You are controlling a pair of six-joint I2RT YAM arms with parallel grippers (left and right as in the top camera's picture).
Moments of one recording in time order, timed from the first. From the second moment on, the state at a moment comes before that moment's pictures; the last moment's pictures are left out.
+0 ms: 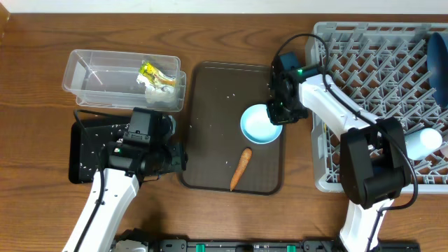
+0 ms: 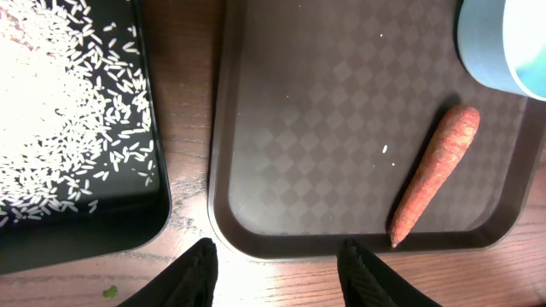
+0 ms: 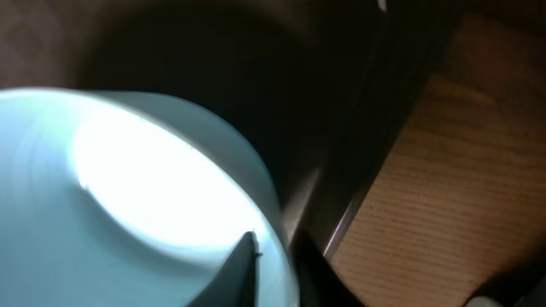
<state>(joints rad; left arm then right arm) -0.19 1.15 0.82 -0.92 0.23 -0.31 0.36 2.03 1.48 -0.95 -0.11 0.19</state>
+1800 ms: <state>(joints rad) -0.19 1.15 0.82 -0.91 0.23 -0.31 -0.03 1.90 1.53 -0.60 1.10 -0.01</state>
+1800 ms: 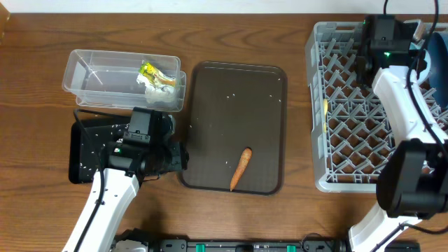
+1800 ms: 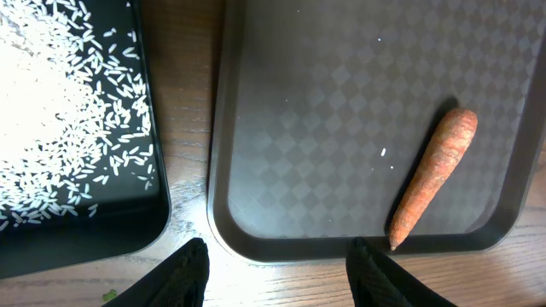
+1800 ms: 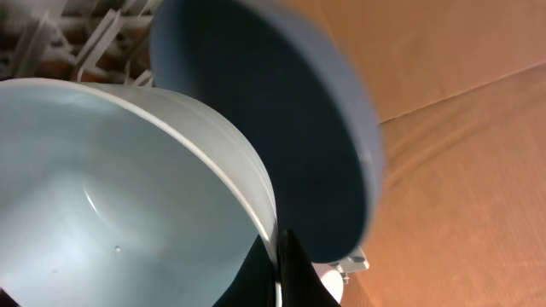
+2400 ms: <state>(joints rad) -0.19 1.15 0.82 -0.89 0.23 -0.31 0.02 1.96 1.53 -0.84 1.13 0.16</state>
